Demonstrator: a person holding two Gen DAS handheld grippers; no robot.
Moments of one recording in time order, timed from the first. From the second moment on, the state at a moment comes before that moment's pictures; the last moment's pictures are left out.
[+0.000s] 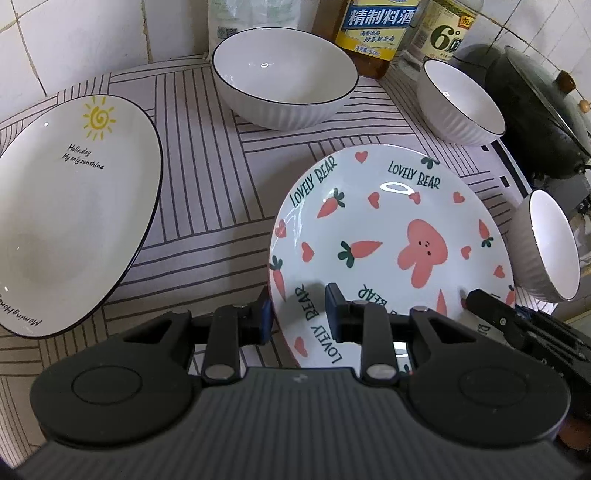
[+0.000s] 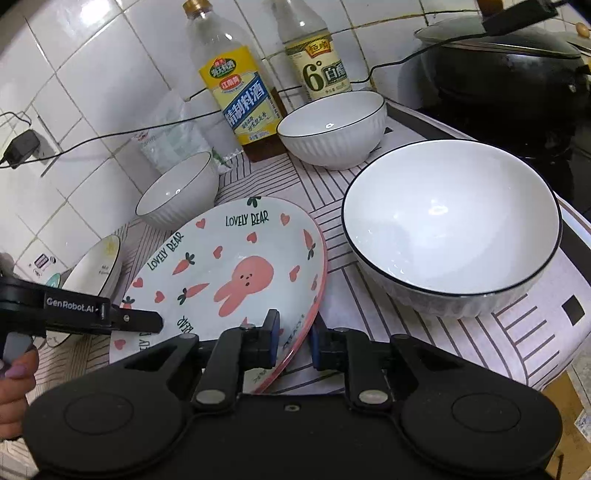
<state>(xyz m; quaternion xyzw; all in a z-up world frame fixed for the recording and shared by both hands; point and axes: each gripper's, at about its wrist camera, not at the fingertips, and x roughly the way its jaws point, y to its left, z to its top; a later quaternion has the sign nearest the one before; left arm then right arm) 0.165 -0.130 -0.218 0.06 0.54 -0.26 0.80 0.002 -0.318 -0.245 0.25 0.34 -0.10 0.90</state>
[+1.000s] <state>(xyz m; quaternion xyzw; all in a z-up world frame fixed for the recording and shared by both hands) 0.106 0.013 -0.102 0.06 0.50 -0.20 0.84 0.008 -0.228 -0.165 0.24 0.34 0.06 0.91</state>
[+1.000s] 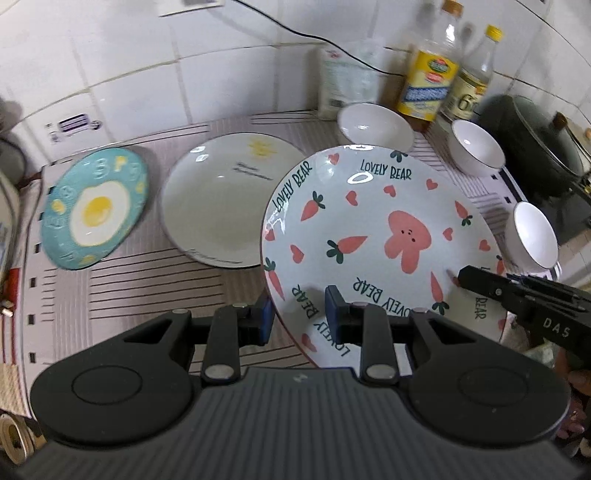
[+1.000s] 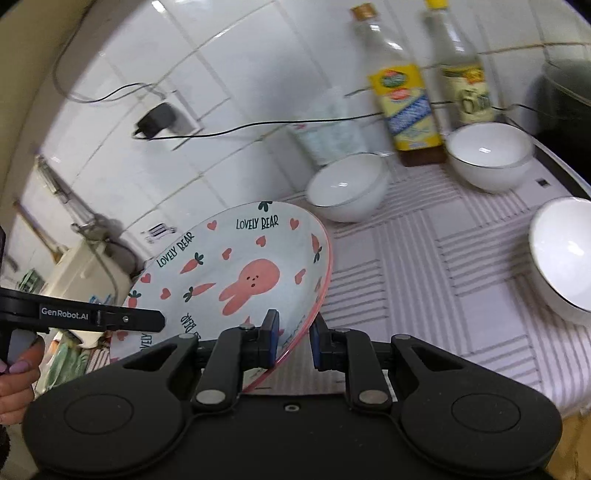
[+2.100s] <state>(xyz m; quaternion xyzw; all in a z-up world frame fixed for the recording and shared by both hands) 0.239 0.086 -0.166 -0.05 0.54 -0.06 0.84 0.171 -0.162 -0.201 0.16 0.40 0.15 0.89</state>
